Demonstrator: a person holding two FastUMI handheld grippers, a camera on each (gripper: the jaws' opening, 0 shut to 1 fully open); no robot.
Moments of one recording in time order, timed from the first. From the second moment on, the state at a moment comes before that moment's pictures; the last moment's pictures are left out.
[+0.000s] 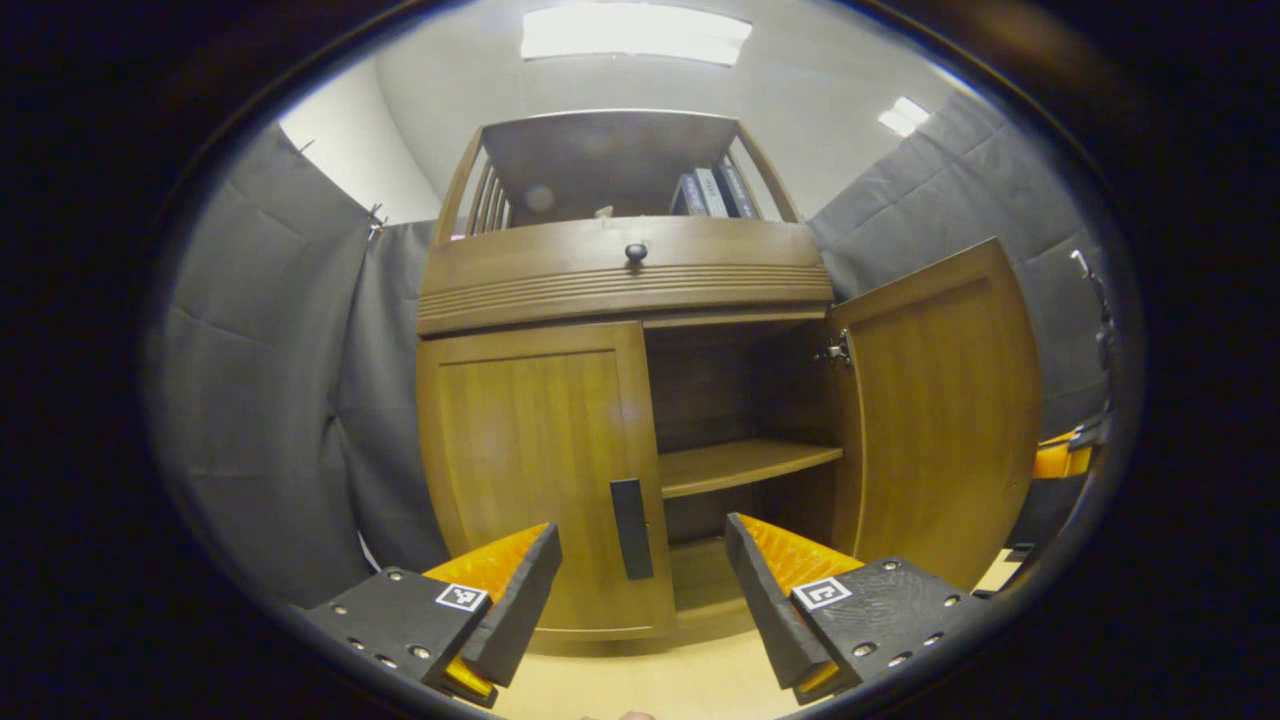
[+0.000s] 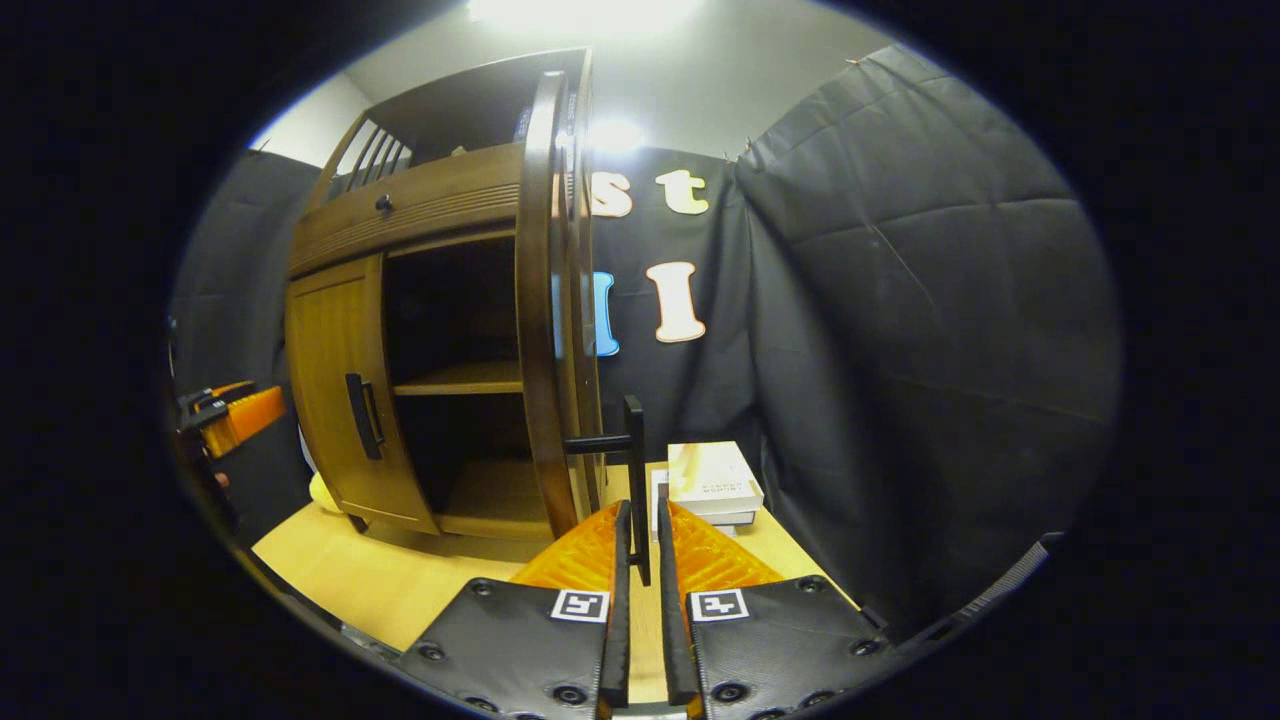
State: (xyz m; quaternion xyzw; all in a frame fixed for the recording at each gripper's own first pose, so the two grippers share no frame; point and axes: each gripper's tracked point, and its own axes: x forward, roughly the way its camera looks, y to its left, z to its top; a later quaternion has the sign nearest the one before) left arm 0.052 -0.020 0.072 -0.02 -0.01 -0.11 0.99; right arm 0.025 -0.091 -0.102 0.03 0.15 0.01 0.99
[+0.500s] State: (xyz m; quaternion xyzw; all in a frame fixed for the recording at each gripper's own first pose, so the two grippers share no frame) left arm 0.122 -0.024 0.040 -0.03 0.01 -0.10 0.99; right arm -0.021 -0.113 -0.058 0.00 0.10 -0.05 0.99
